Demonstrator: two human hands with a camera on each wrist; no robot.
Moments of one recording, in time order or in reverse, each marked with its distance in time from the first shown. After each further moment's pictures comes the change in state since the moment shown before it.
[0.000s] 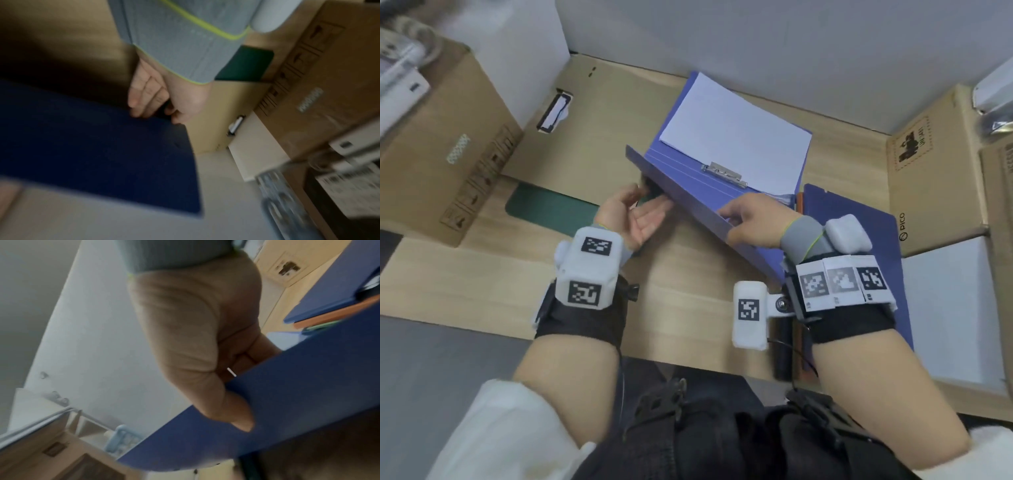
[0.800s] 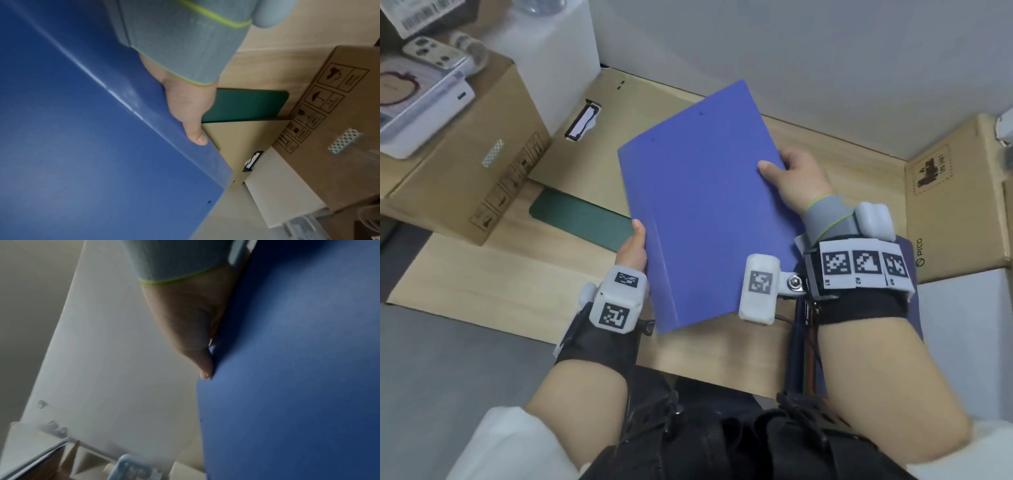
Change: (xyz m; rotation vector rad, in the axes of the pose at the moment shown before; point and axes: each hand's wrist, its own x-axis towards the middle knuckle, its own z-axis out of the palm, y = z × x) left_hand 0.009 -0.046 -0.034 0.126 0.220 0.089; right_hand 0.034 0.006 -0.035 0.498 0.490 0.134
